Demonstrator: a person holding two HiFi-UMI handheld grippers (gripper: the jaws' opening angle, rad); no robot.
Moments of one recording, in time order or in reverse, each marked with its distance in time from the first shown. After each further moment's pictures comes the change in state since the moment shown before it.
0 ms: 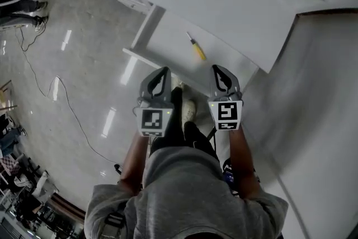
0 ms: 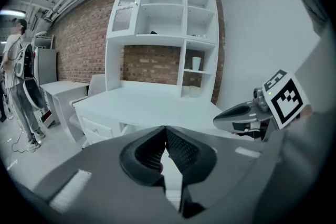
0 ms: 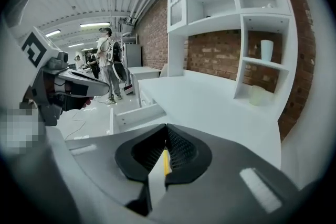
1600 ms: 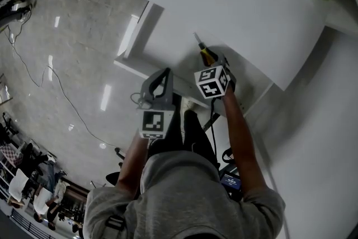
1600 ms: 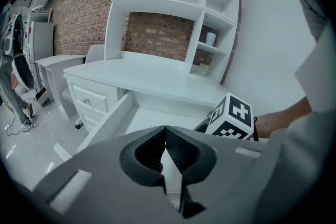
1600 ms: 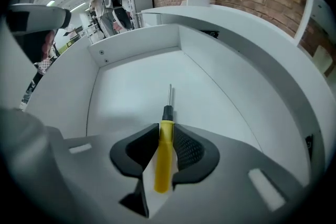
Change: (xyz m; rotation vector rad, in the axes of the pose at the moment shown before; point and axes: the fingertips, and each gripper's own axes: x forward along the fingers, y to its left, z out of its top) left arm 0.102 0.044 -0.090 -0.094 0.204 -0.044; right arm 0.209 -0.001 -0.149 -0.124 0.561 0.145
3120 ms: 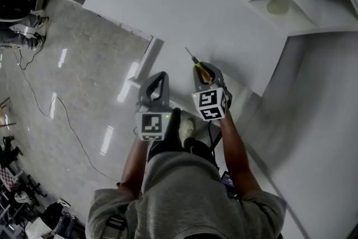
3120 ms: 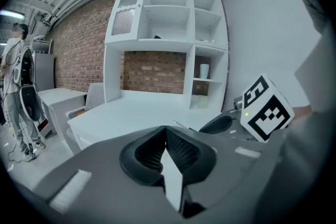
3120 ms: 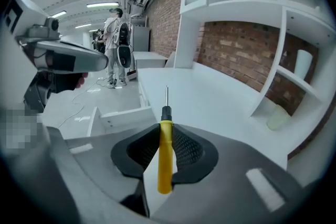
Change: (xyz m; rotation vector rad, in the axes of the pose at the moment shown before) left arm -0.070 -0.003 0.150 0.122 -0.267 0.038; right arm -0.196 -0.010 0.130 -0.010 -0.394 -0.150
